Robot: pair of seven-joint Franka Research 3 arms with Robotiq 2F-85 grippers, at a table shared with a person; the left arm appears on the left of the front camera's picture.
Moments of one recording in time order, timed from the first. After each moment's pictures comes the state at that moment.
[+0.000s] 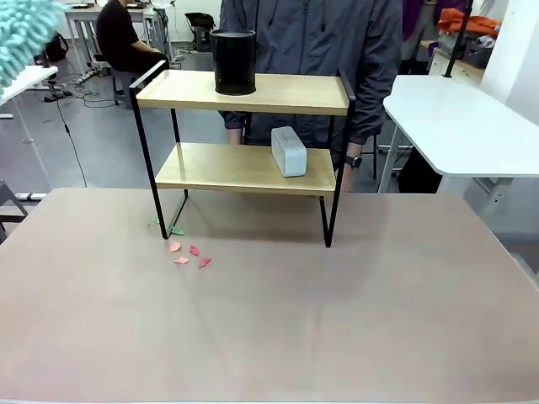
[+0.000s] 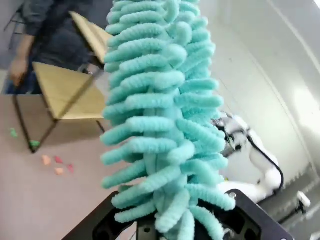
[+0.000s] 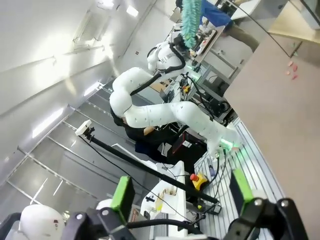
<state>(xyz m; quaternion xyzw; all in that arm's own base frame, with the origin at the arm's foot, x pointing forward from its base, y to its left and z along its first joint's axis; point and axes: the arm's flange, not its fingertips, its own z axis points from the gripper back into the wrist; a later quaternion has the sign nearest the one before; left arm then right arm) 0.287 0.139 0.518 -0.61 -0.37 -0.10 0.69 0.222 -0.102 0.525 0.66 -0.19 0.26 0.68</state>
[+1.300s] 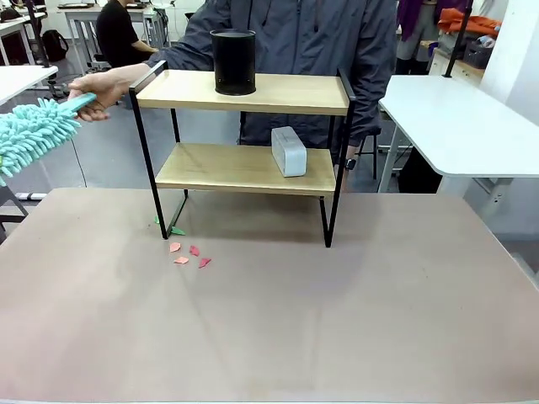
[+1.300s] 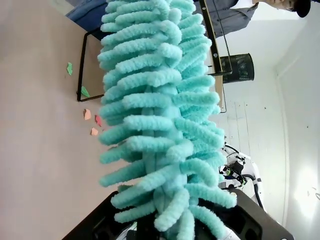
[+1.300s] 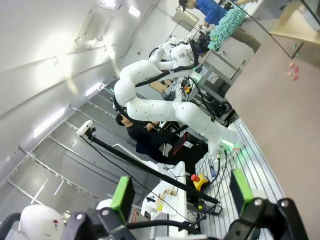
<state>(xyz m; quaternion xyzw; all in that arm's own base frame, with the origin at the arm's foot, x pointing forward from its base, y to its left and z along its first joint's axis) 0.327 0.156 0.445 -0.60 -0.24 0.11 0.76 0.222 -0.102 0.524 0.66 -0.19 0.26 0.68</state>
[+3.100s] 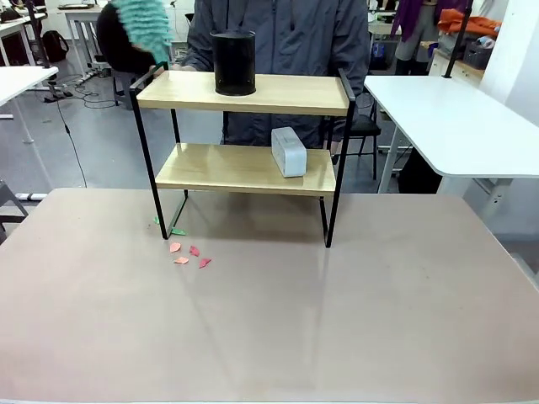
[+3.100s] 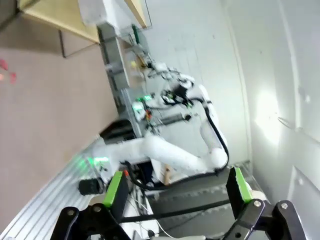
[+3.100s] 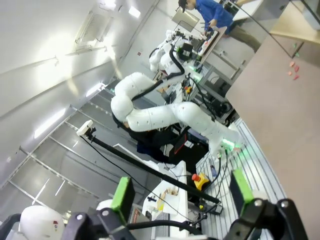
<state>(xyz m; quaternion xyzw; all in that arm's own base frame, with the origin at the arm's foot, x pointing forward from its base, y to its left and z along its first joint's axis) 0.252 0.089 0.500 -0.71 -0.12 -0.05 0.69 0.227 -0.090 0.518 0.66 -0.17 0.26 0.68</state>
